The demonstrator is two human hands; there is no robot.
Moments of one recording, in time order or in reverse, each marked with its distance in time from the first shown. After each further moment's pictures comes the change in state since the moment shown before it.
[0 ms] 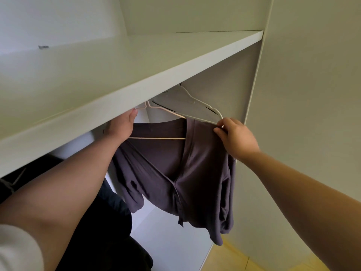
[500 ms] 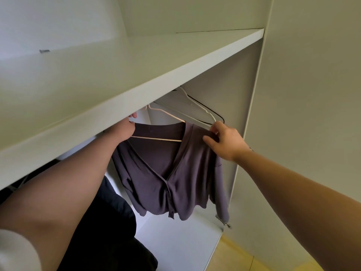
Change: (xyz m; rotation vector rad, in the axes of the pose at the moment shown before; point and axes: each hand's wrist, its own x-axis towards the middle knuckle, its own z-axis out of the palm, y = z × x) left_hand 0.007 -0.010 -0.003 -0.004 -0.103 -0.054; right_hand 0.000 -0.018 0.018 0.064 -0.185 0.078
